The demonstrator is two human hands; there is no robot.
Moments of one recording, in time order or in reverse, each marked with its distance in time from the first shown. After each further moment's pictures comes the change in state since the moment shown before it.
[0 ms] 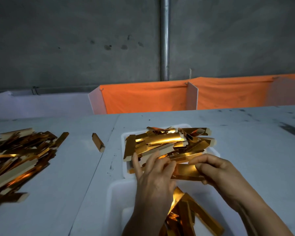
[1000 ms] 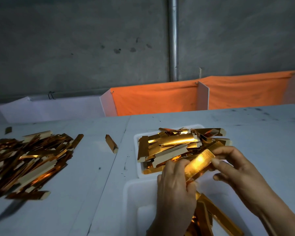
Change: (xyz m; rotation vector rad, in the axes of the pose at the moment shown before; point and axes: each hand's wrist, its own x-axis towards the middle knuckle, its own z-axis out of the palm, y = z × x) left_hand -0.007 0.009 0.010 -0.443 -0.093 -0.241; right_hand -0.001 0.002 0.004 0.172 0.057 -0.129
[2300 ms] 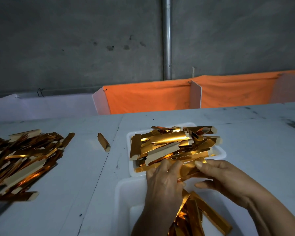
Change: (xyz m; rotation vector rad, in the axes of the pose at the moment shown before) left_hand 0.003 -0.004 -0.008 0.164 -0.141 0.036; right_hand 0.007 -0.004 0.001 0.066 -0.321 0.353
